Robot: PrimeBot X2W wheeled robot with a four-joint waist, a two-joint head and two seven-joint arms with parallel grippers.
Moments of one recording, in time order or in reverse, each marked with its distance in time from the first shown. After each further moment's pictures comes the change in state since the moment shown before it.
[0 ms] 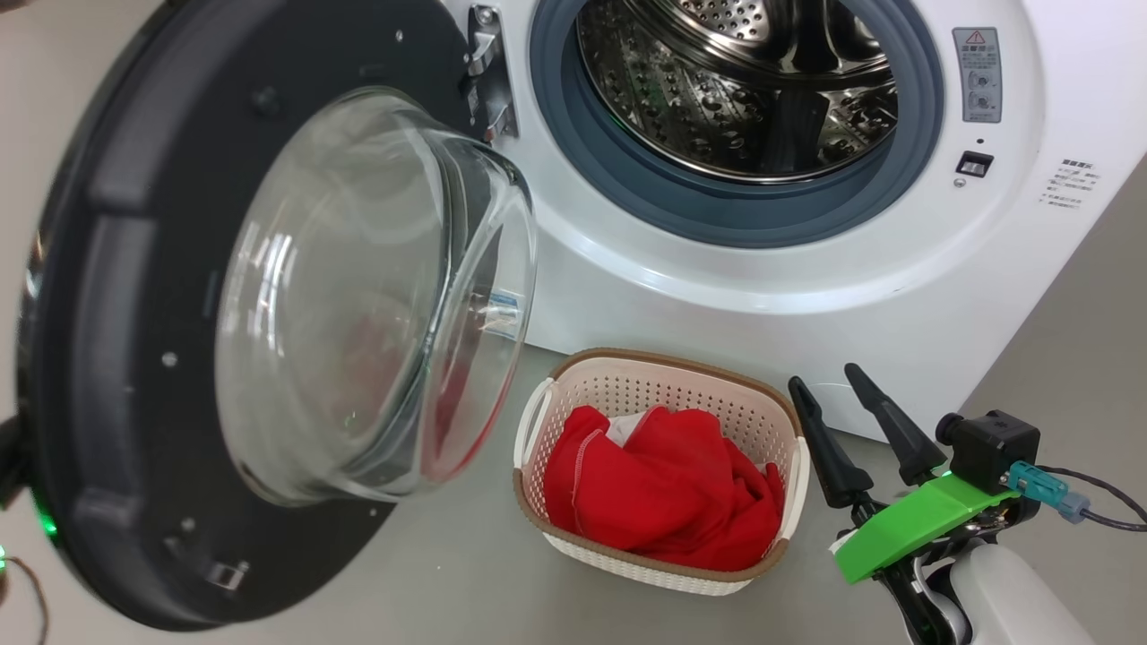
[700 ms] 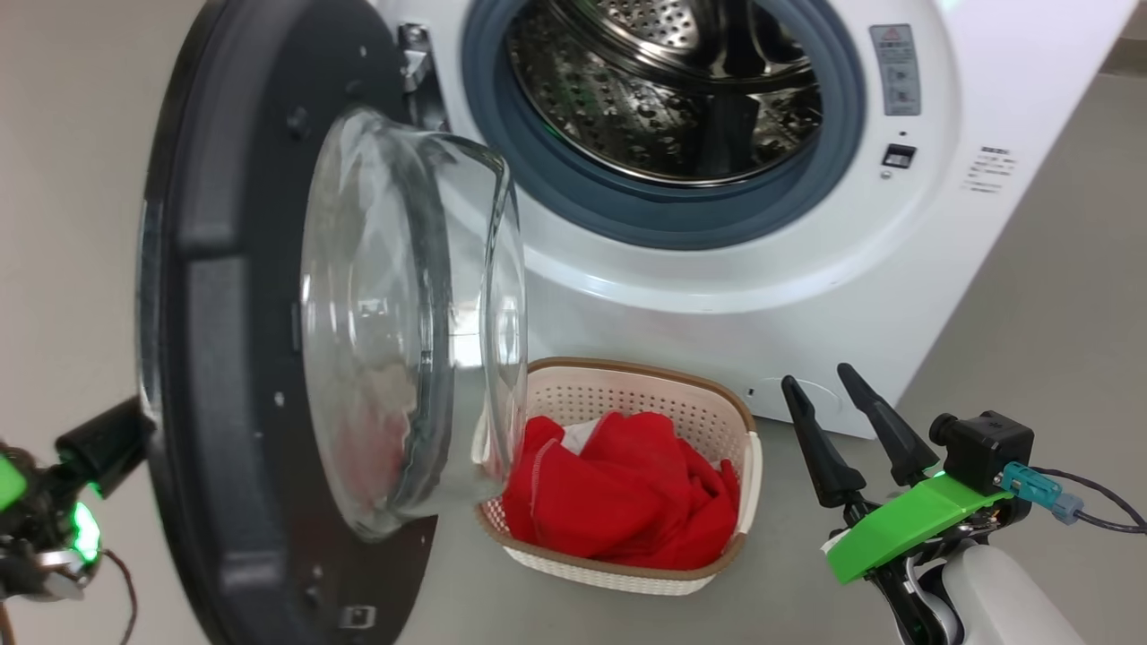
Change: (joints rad) left arm 0.058 -0.070 -0.089 -0.325 -0.020 0.092 0.045; right arm 0.001 0.022 -0.005 -0.002 0.000 0.000 0.000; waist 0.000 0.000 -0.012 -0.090
